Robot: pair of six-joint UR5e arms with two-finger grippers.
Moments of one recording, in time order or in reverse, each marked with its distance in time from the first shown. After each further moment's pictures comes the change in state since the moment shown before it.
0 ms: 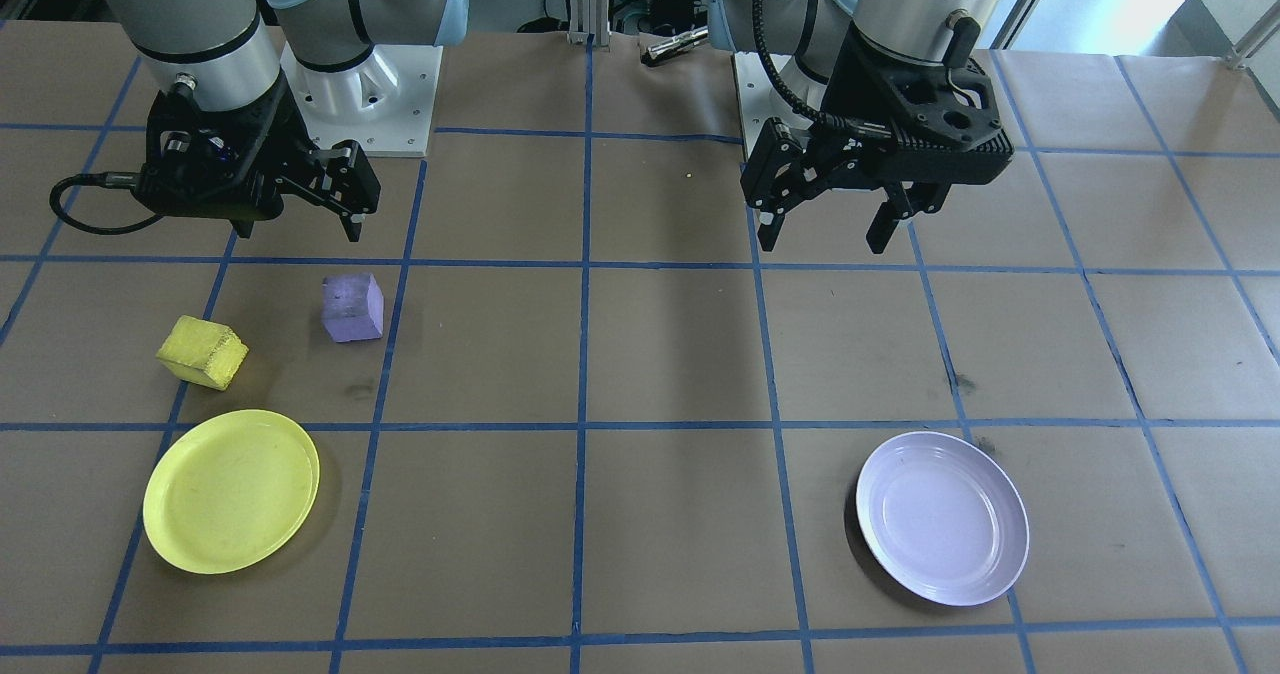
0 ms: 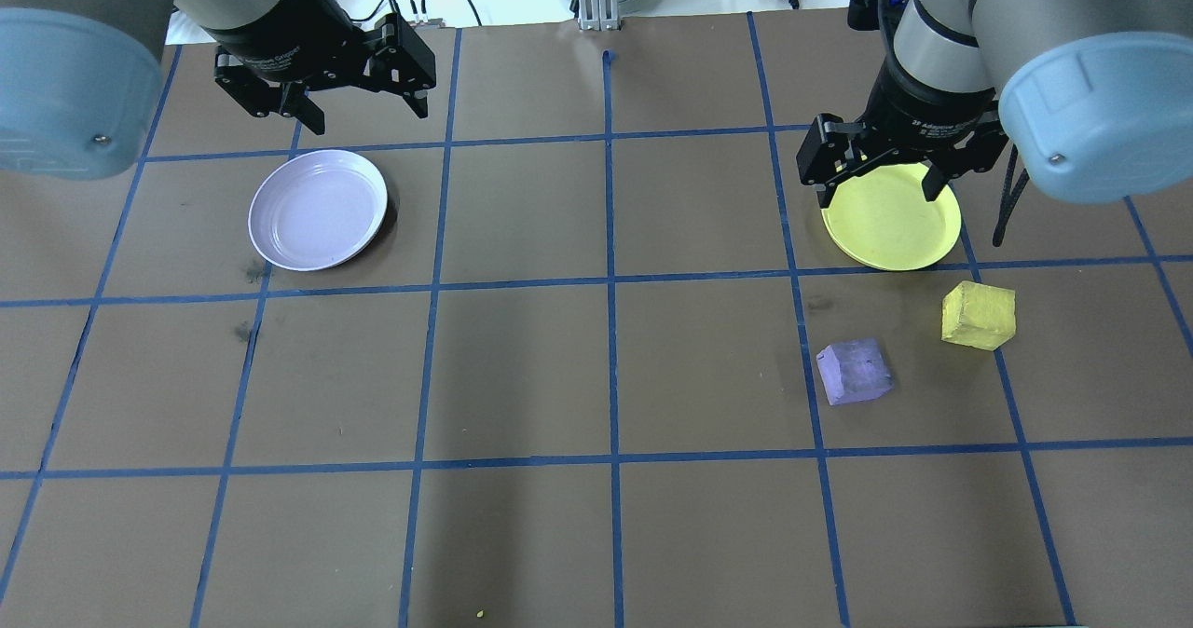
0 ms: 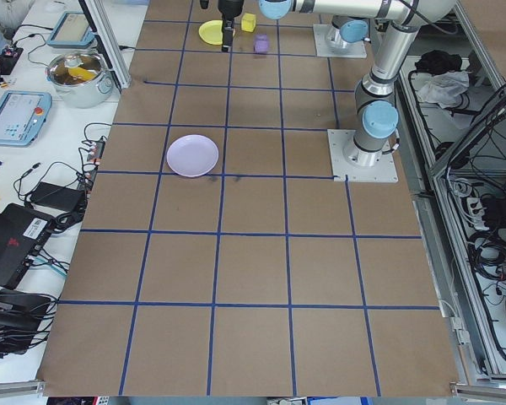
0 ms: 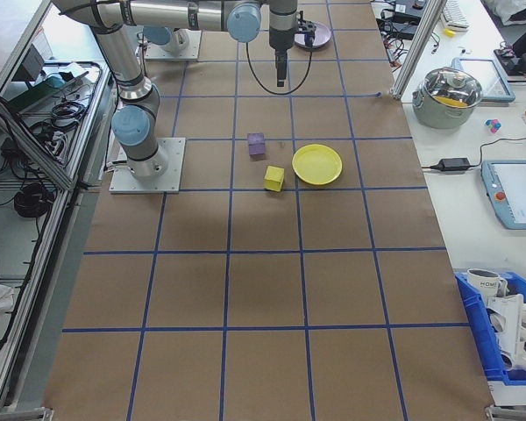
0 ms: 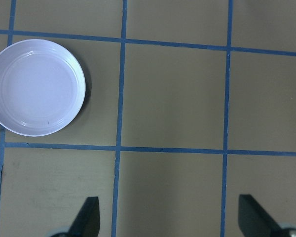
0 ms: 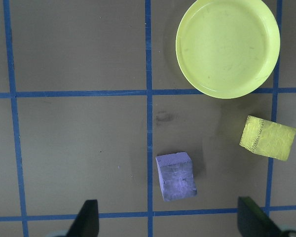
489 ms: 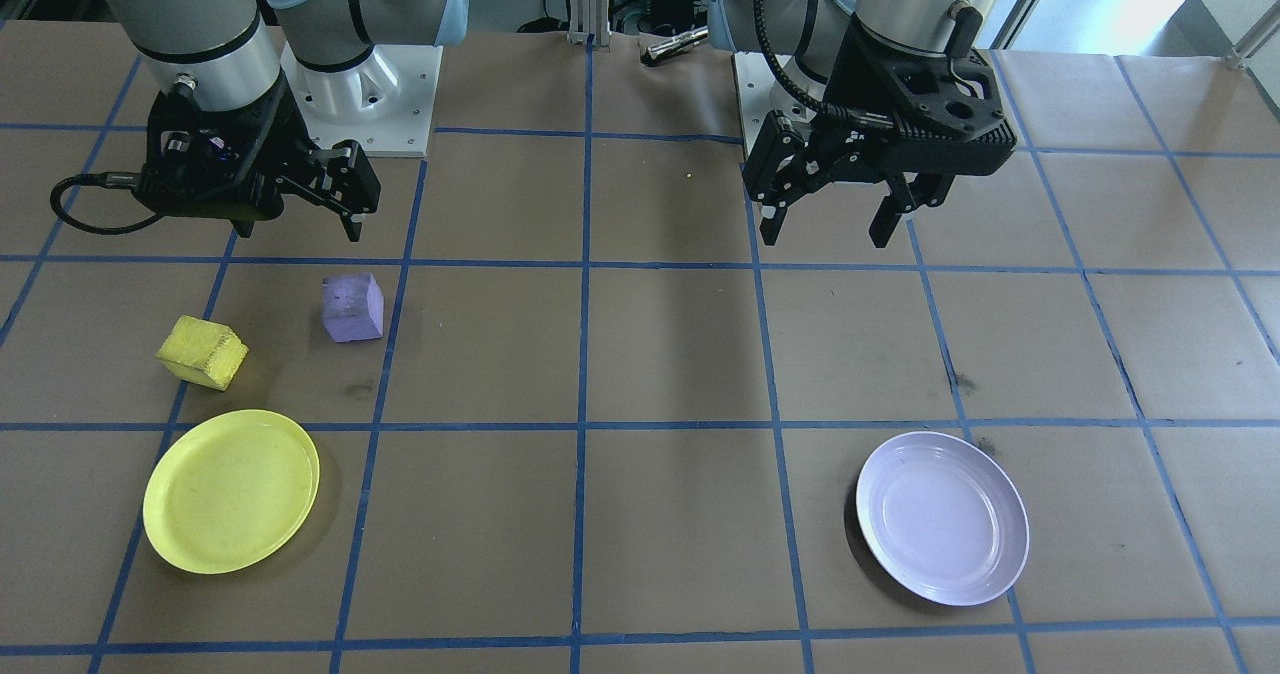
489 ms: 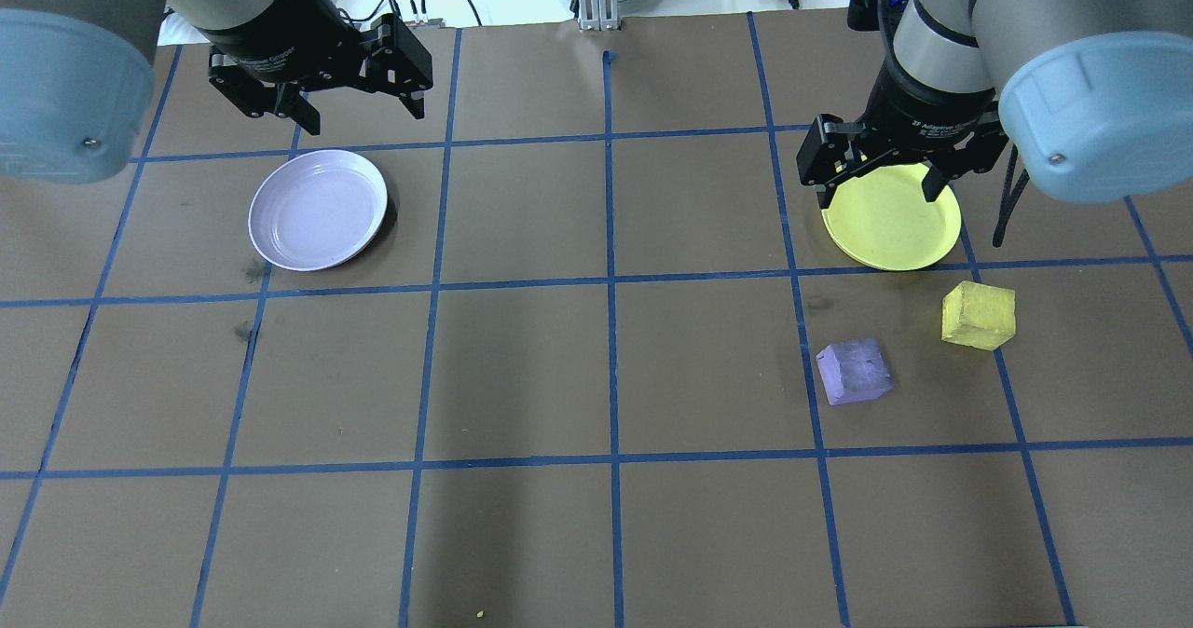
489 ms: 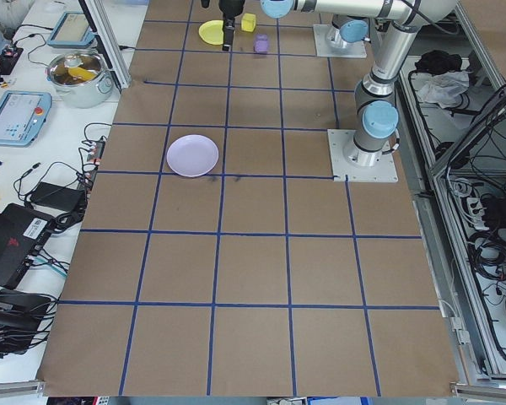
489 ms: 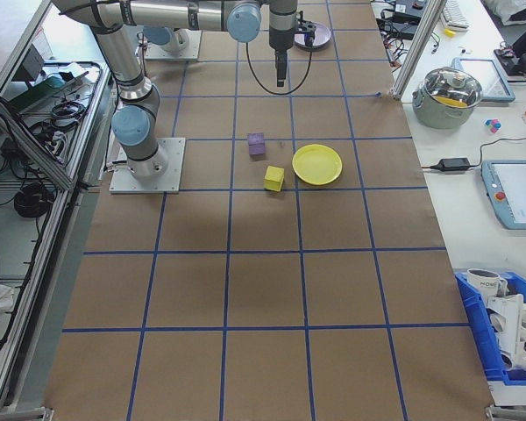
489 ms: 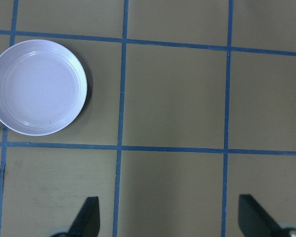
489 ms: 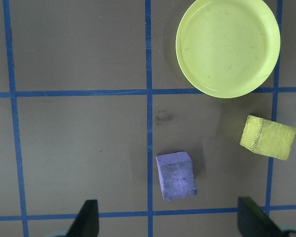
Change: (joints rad) left arm 0.000 0.010 -0.001 -0.006 0.006 0.004; right arm 0.000 0.000 0.000 0.002 0.000 0.000
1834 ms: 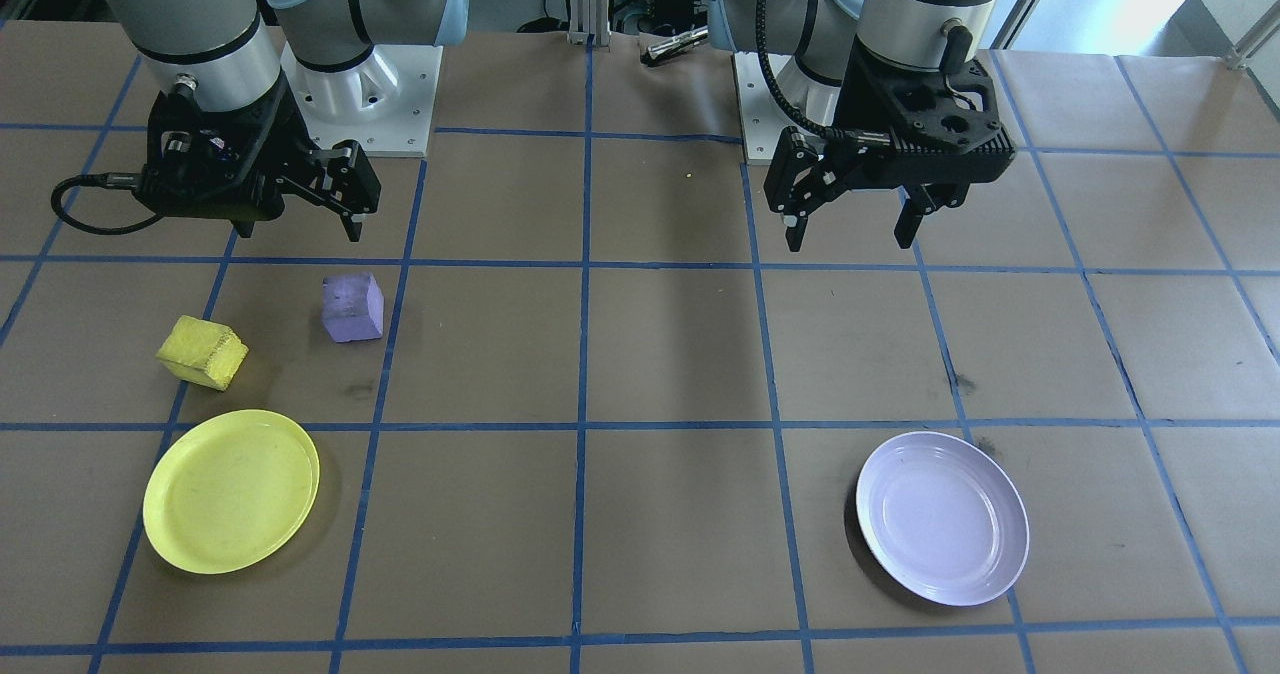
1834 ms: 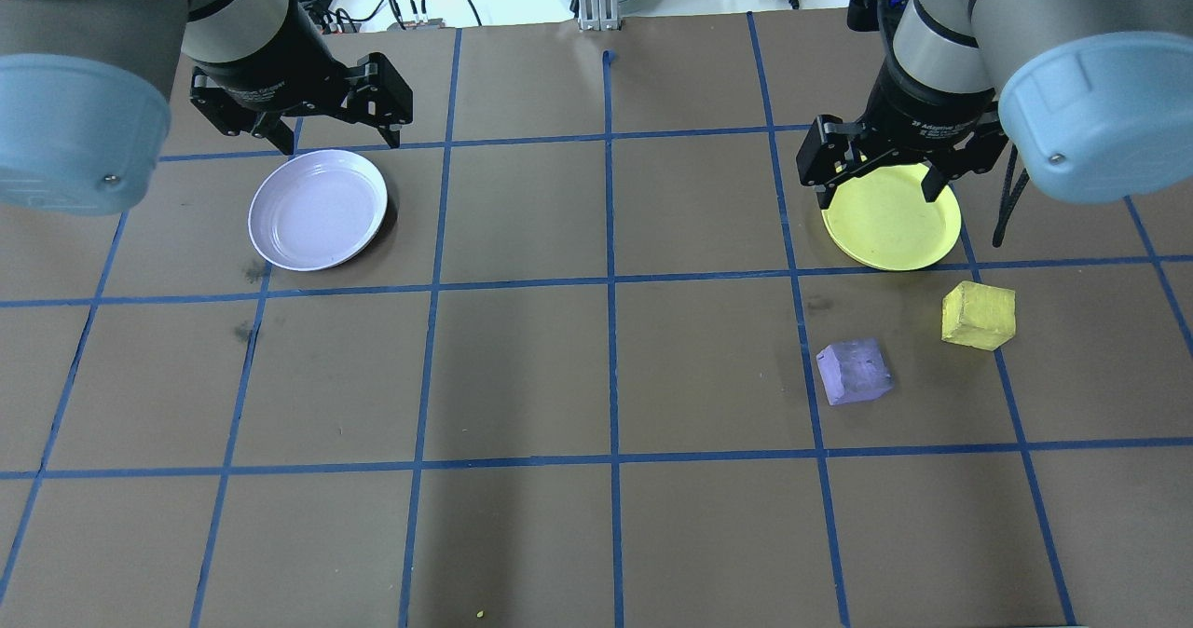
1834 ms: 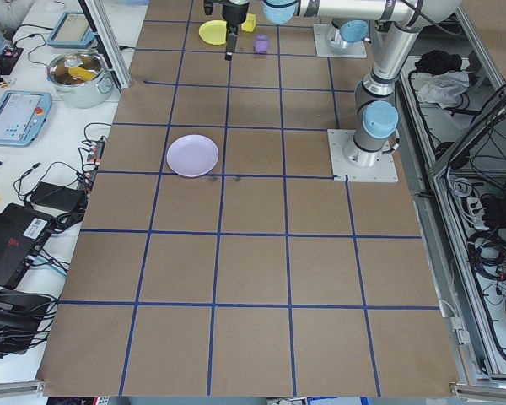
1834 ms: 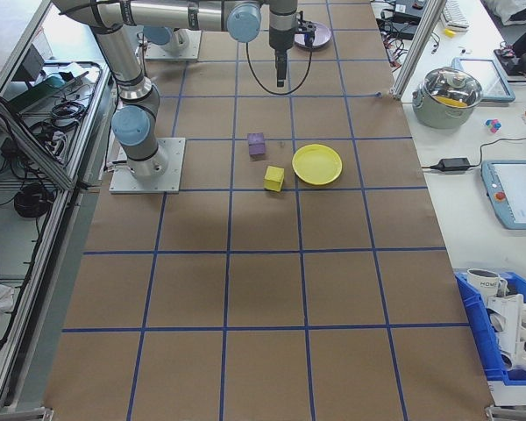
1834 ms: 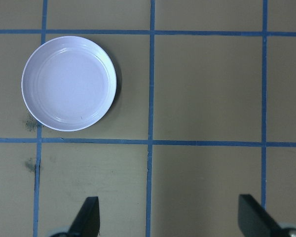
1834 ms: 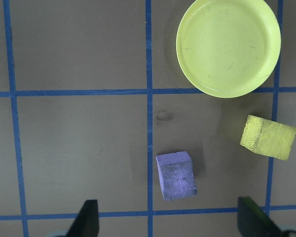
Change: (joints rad) left arm 0.000 0.016 -0.055 0.020 0.101 0.039; right arm 0.000 0.001 0.000 0.001 0.000 -0.002
